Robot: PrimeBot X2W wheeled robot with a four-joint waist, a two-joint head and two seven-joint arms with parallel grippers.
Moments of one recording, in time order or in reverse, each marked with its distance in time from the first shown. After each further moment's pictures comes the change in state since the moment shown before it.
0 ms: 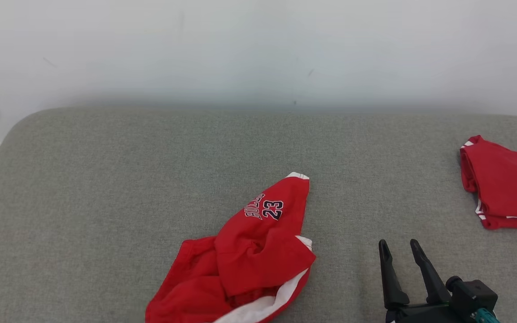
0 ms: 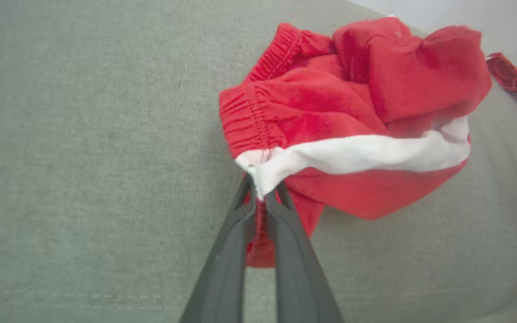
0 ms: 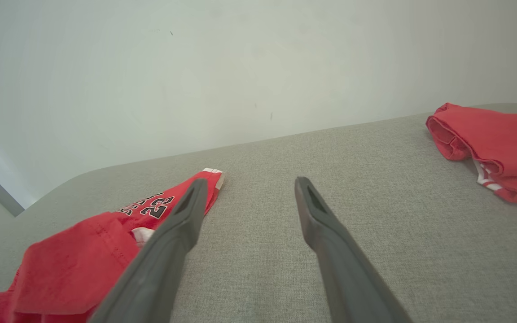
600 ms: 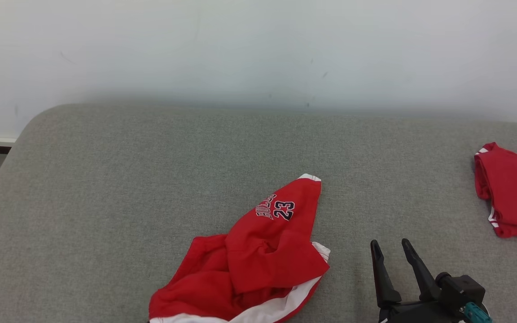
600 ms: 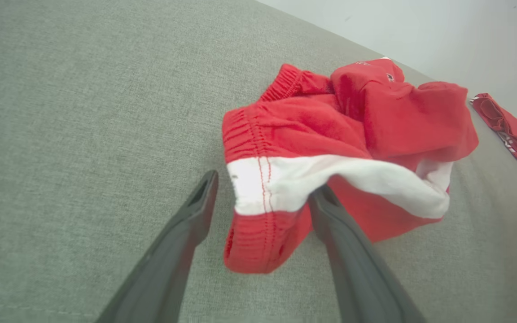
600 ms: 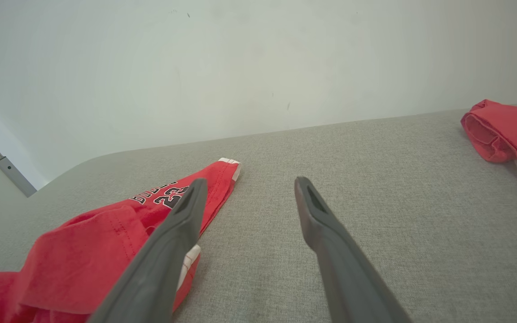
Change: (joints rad) left arm -0.036 -0.040 0.011 0.024 -0.022 -0.030 -0.038; right arm -0.039 0.000 0.022 0.066 -0.019 0.000 0.000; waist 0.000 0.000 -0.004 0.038
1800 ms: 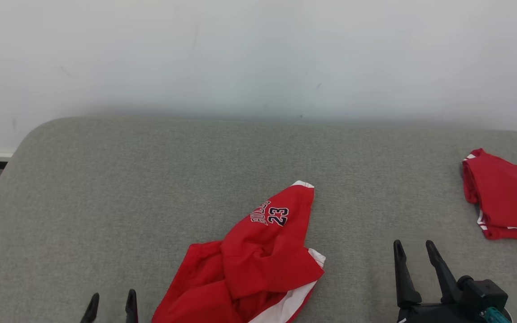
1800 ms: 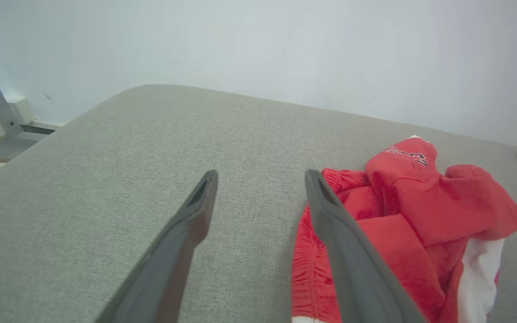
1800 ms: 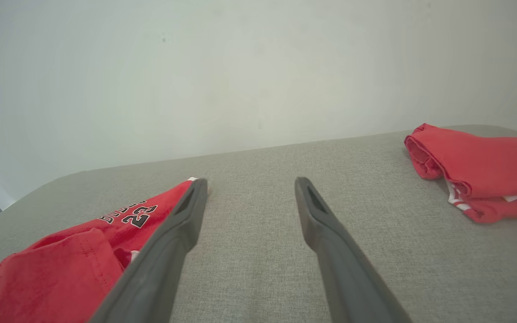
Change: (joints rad) left arm 0.055 0.027 0.133 -0.115 0.179 0.132 -0.096; right arm 0.027 0.000 -0.081 -0.026 -0.030 0.000 0.000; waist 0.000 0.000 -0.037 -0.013
